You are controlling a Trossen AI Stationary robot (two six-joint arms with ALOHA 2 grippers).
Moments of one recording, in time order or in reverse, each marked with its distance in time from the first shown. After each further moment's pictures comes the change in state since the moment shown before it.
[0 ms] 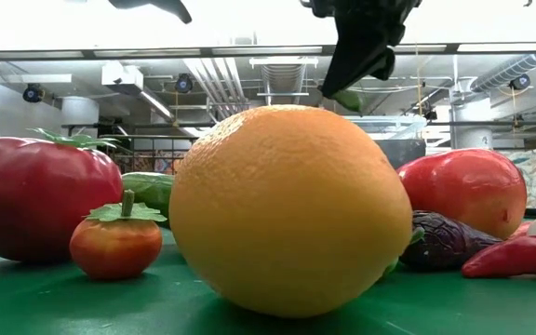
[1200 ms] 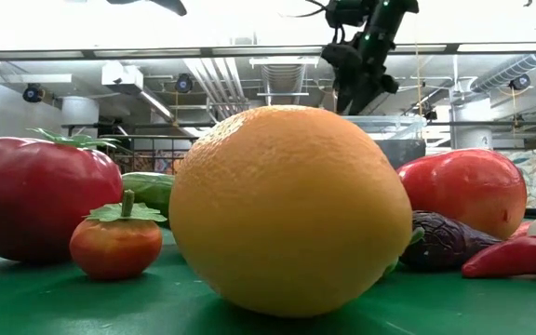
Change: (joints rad) left arm -0.051 0.000 0.000 -0.002 0.003 -0.021; right arm -0.676 -0.067 0.167 -0.284 -0.128 -0.184
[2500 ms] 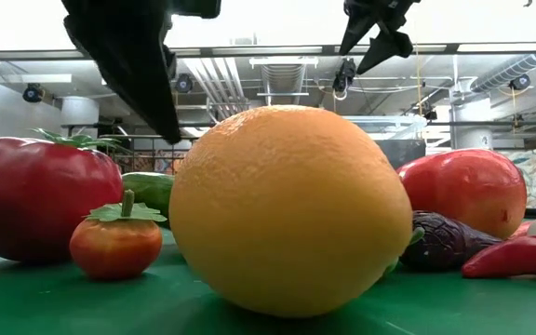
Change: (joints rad) left arm -0.141 0.368 -0.153 0.294 0.125 0.158; right arm 0.153 -0.190 0.000 -0.016 -0.025 0.089
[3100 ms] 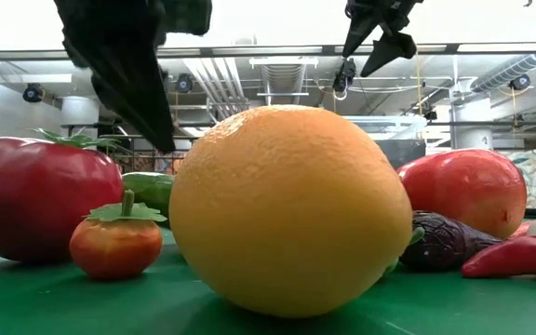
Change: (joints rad) left arm 0.030 -0.069 -0.124 0.103 0.051 -0.028; right arm 0.000 0.000 -0.001 -0.030 -0.004 0.016
